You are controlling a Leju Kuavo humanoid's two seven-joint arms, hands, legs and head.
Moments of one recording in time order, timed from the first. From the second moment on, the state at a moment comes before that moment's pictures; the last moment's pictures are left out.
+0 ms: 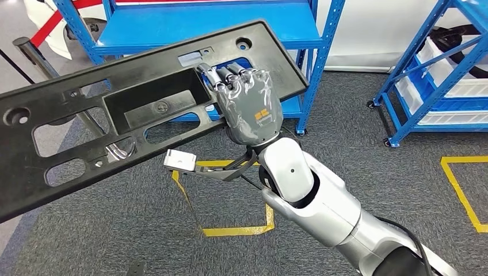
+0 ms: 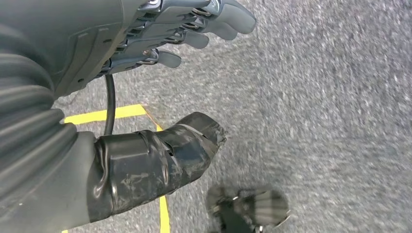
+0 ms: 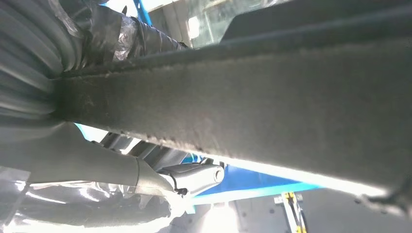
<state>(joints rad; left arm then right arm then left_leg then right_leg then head) -0.09 0.07 -0.70 -0.25 0.63 0.41 -0.12 -0.82 -0.02 0.83 -1.51 1.25 -0.27 0.44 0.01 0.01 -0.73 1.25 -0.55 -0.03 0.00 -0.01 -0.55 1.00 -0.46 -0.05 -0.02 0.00</state>
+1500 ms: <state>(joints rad) -0.09 0.07 -0.70 -0.25 0.65 0.35 -0.16 -0.83 -0.03 0.82 -1.56 1.25 -0.28 0.44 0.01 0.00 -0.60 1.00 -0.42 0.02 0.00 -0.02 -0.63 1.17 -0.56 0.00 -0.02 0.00</state>
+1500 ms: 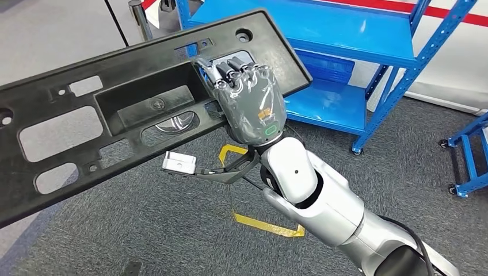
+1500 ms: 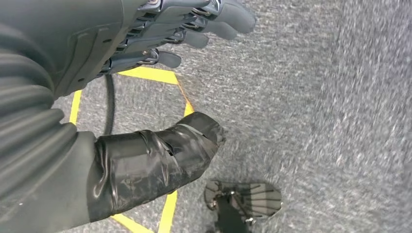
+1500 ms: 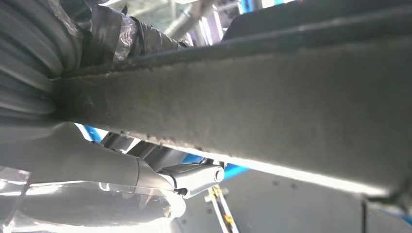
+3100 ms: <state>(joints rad) -0.09 0.08 -0.70 -0.25 0.71 0.29 -0.27 -0.84 -0.06 0.83 -1.64 1.27 -0.26 0.42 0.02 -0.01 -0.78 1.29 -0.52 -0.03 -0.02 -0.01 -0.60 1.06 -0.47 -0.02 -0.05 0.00</state>
